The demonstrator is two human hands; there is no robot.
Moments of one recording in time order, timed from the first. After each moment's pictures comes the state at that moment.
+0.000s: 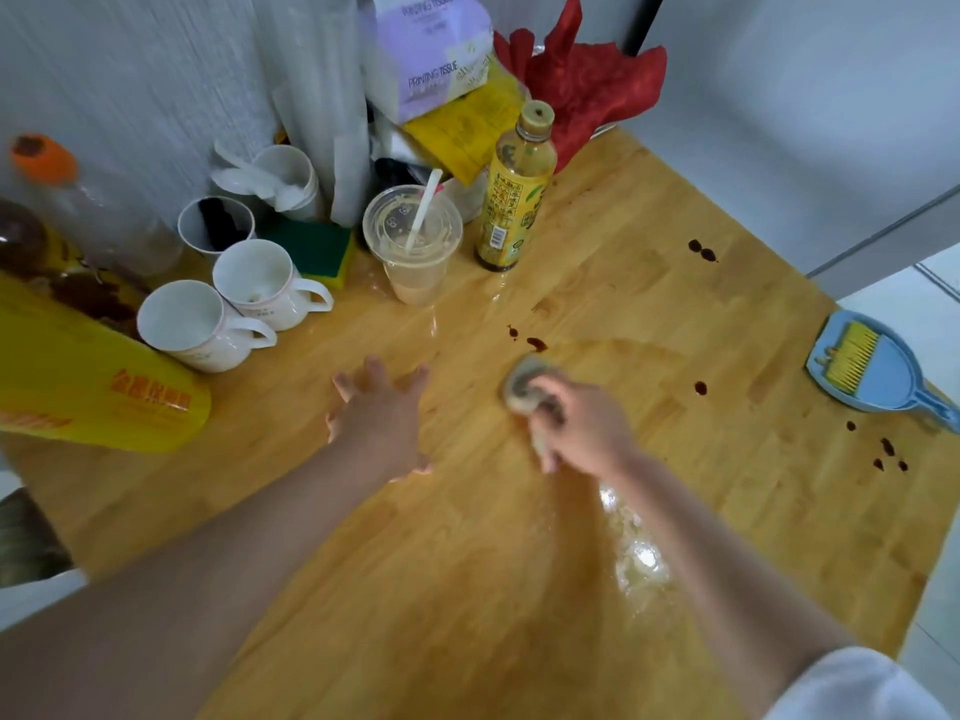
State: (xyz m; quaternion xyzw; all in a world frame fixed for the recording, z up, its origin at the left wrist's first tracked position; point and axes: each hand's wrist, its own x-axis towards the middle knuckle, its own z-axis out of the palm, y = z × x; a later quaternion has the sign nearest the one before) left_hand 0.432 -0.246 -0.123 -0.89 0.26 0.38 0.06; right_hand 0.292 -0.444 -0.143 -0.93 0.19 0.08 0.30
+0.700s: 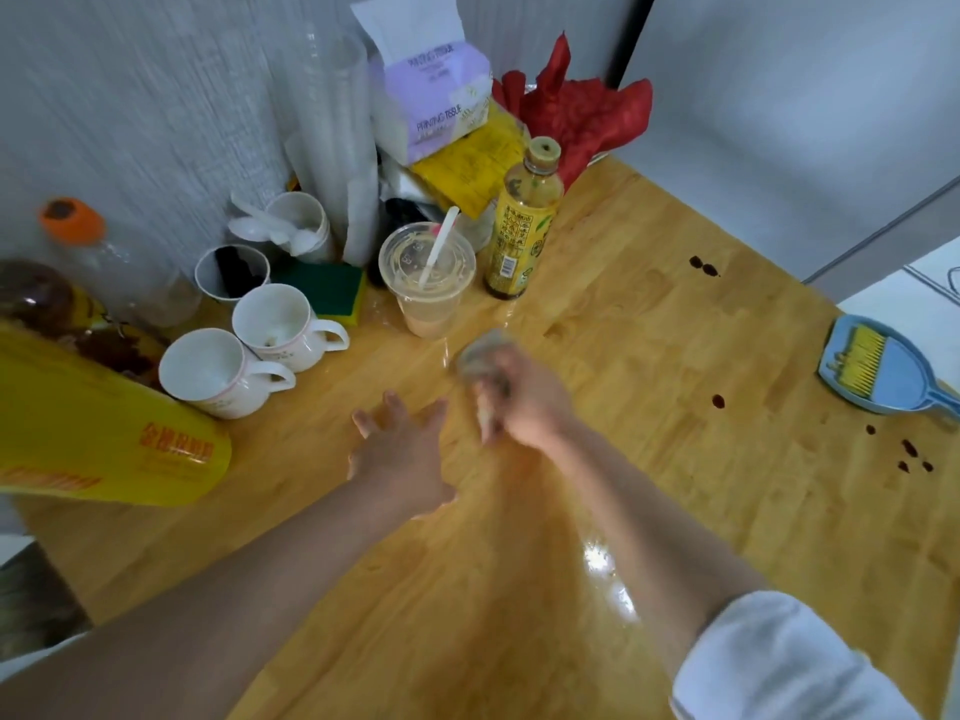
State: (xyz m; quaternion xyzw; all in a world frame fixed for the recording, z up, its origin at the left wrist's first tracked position) left_hand 0.437 -0.238 -0.114 -0.88 0.28 0.38 0.06; right_hand 0.381 -0.403 -0.144 -0.88 0.26 0.05 0.40
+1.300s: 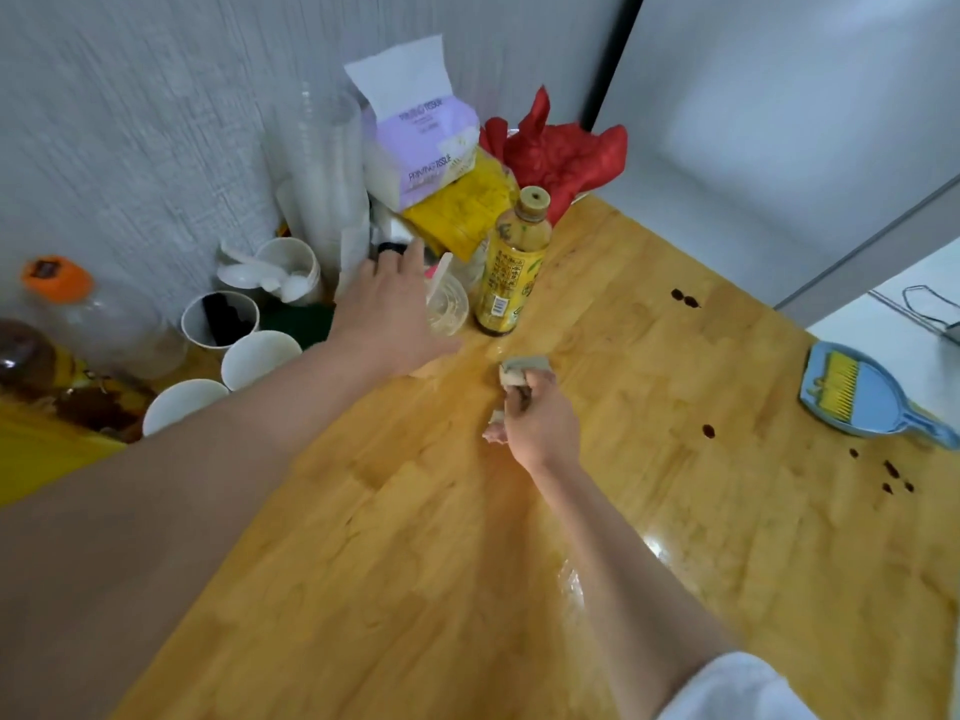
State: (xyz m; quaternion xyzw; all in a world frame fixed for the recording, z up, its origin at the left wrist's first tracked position) left_hand 0.554 -0.304 -0.042 -0.91 0.38 0.10 -0.10; right_hand 0.393 -0.411 -0.167 -0.83 0.43 -0.07 0.34
